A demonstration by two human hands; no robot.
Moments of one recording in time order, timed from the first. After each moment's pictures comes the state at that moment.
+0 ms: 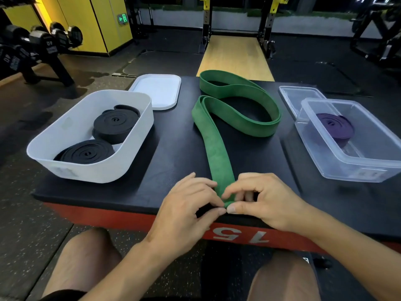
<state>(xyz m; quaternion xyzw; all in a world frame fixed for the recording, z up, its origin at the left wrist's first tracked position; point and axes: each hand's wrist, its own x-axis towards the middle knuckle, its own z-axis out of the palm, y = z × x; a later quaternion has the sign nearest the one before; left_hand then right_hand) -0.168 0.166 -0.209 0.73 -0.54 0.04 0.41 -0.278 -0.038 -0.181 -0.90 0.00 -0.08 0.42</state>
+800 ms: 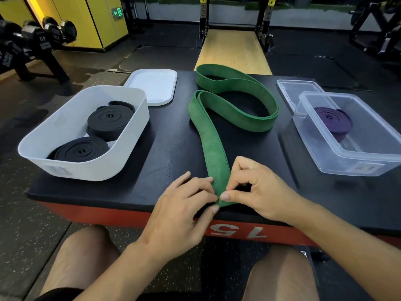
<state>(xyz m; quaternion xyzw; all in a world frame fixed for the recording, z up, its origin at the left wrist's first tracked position) -0.172 0.170 -0.218 0.75 -0.56 0.07 0.35 -0.270 -0.042 -0.189 -0.92 0.00 -0.12 0.37</state>
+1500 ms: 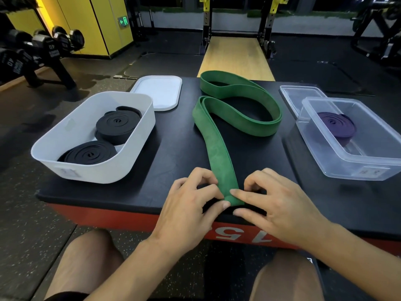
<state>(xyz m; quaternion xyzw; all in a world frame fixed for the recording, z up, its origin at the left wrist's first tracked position) -0.175 0.160 -0.205 0.79 -0.50 0.03 0.35 -0.302 -0.040 -0.196 -0.96 -0.07 -0.25 0.04</state>
